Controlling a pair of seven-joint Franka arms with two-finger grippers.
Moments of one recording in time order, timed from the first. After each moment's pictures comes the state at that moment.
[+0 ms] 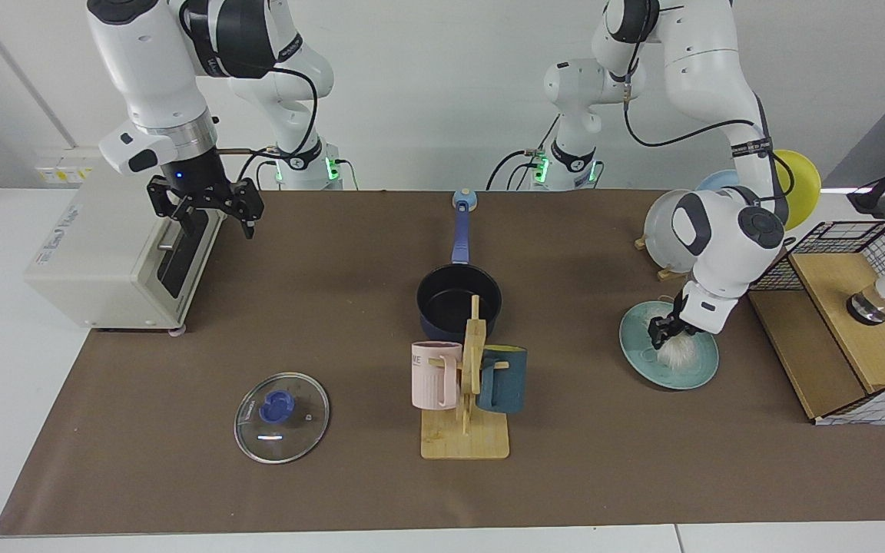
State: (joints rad) left arm 0.05 0.35 0.01 -1.89 -0.03 2.30 -0.09; right arm 0.00 -0.03 0.04 -1.73 -0.04 1.80 0.09
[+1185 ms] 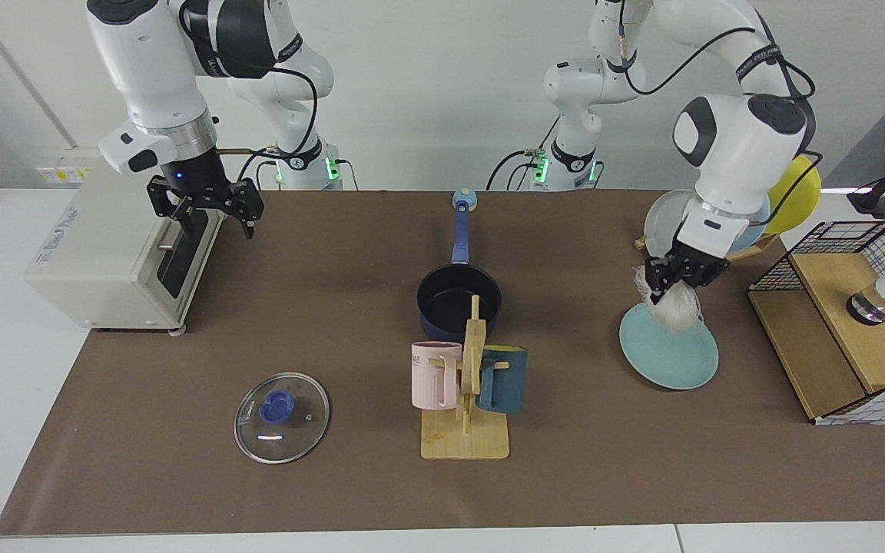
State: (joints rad) left arm 0.03 -0.09 -0.34 -1.79 -0.04 1.80 -0.34; right arm 0.00 -0.03 0.05 -1.73 -0.04 1.78 0.09
